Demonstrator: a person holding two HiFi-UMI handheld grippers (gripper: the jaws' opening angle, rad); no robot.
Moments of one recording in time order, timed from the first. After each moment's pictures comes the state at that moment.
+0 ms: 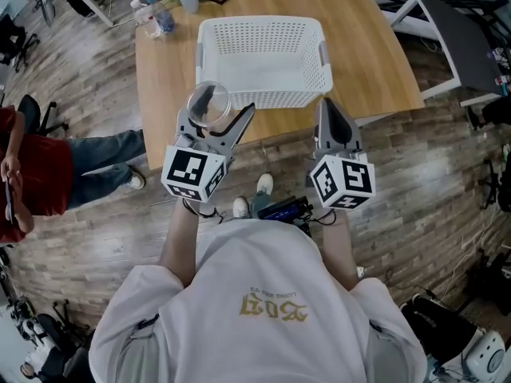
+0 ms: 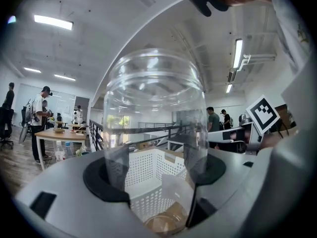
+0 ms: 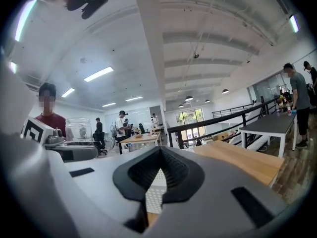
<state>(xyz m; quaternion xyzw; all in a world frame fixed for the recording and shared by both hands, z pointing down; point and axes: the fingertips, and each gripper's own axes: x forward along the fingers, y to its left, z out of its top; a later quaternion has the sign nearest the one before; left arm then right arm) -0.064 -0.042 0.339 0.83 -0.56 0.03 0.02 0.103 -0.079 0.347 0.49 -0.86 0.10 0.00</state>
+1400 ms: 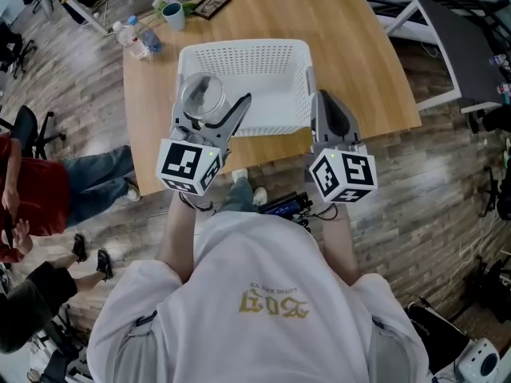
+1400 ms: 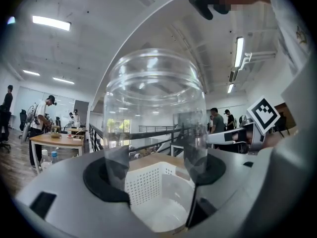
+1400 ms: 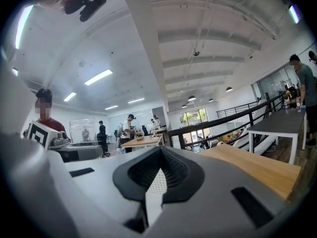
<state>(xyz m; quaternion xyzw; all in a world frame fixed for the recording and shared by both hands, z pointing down) -0.055 -0.149 0.322 0.82 -0.57 0.02 0.00 0.108 -0.183 0.335 0.47 -0.88 0.10 -0.01</state>
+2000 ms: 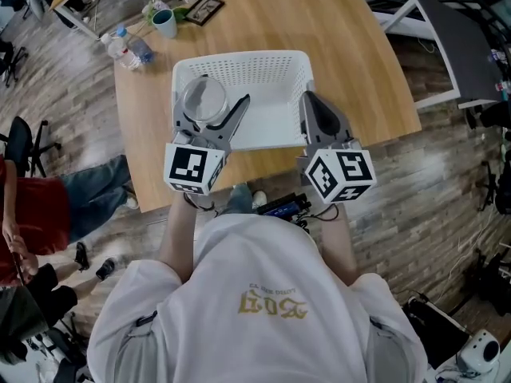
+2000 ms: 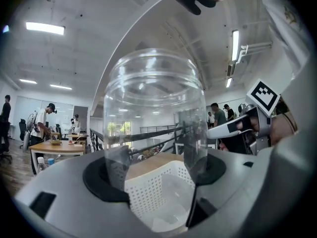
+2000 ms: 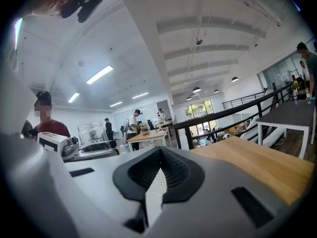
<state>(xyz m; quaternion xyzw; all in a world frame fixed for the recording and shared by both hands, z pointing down) -0.070 -0.194 0.340 0.82 -0.57 0.04 -0.03 0.072 -0.214 0.348 0.43 -0.89 0.13 0.02</state>
